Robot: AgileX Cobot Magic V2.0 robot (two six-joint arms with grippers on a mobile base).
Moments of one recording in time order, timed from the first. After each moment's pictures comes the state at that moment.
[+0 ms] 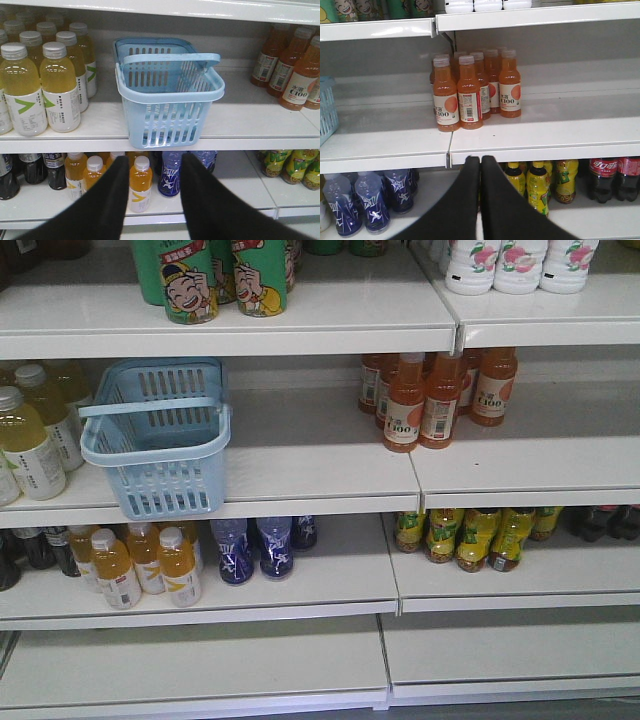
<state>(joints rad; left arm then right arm) -0.05 0.53 -0.36 -0.07 0.22 -0.13 0.02 -0.01 0.03 -0.07 0.11 0.11</state>
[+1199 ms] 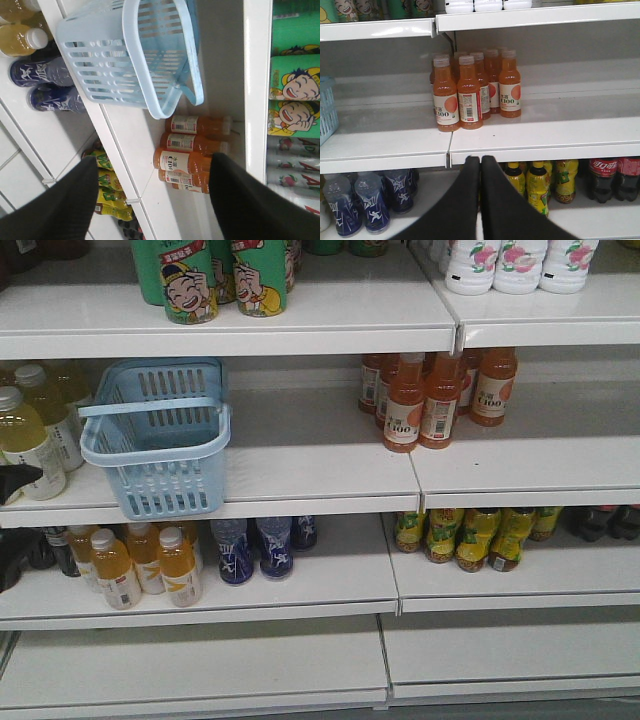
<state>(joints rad) -0.05 1.01 -0.56 -1.04 0.15 -0.46 0.02 -0.01 0.03 -0.07 0.11 0.11</state>
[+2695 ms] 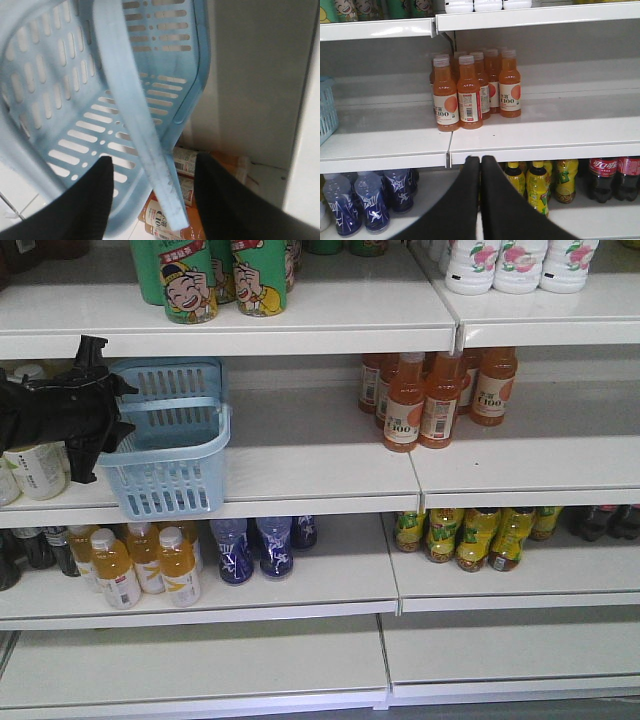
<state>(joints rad) -0.05 1.84 -1.30 -1.15 0.18 -0.39 0.02 -0.01 0.03 -0.07 0.11 0.11</state>
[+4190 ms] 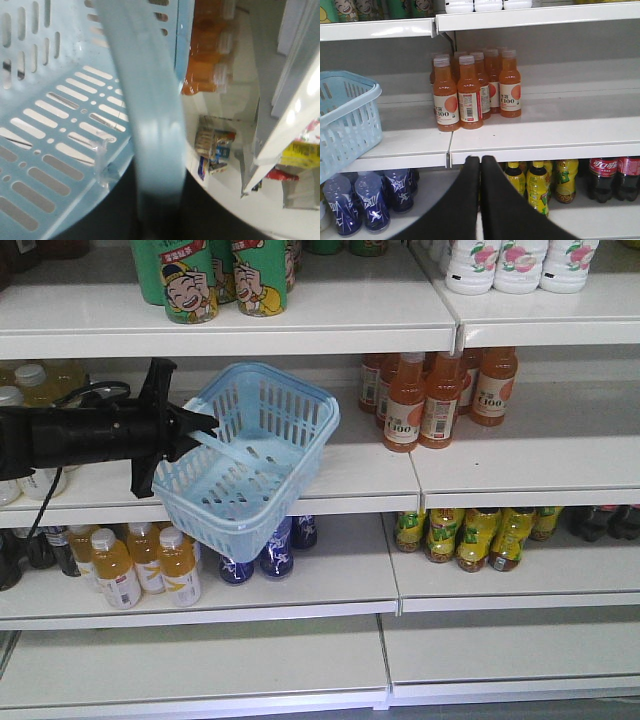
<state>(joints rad) -0.05 1.93 -1.28 -1.66 0.72 0.36 0.02 -0.01 0.03 -0.07 0.11 0.11</state>
